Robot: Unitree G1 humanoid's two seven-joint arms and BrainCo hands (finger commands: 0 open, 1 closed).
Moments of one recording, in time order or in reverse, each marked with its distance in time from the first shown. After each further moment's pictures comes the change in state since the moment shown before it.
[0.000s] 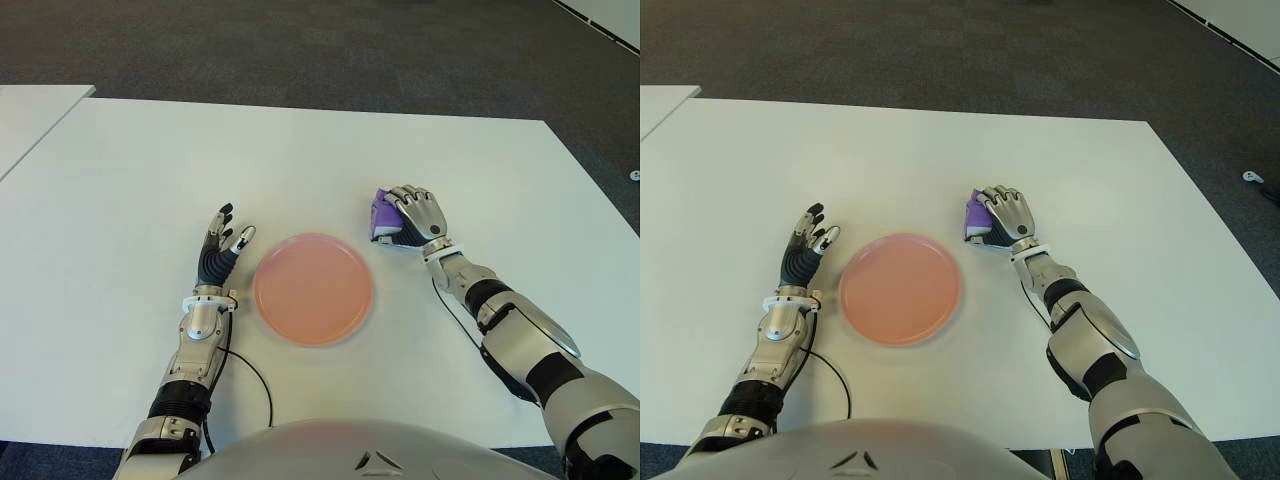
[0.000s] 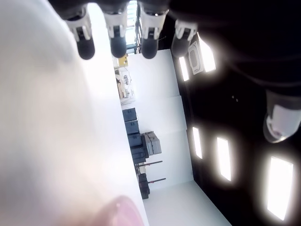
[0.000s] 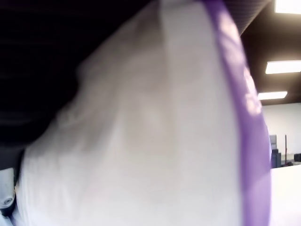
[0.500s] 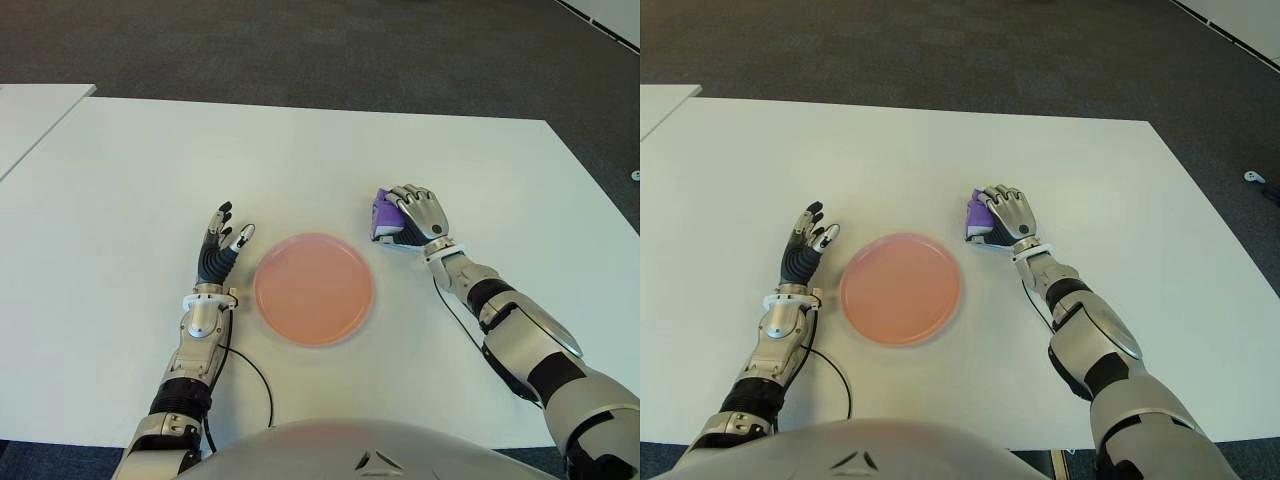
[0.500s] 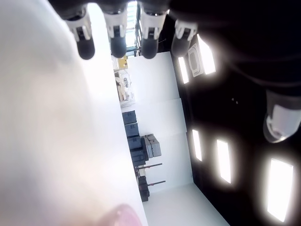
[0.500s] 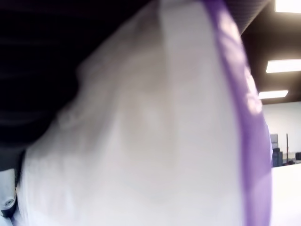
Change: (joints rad) left arm -0.015 0.000 0.000 0.019 0.000 -0.014 0.012; right arm -0.019 -0.021 -0.030 0.001 0.013 -0.070 0.012
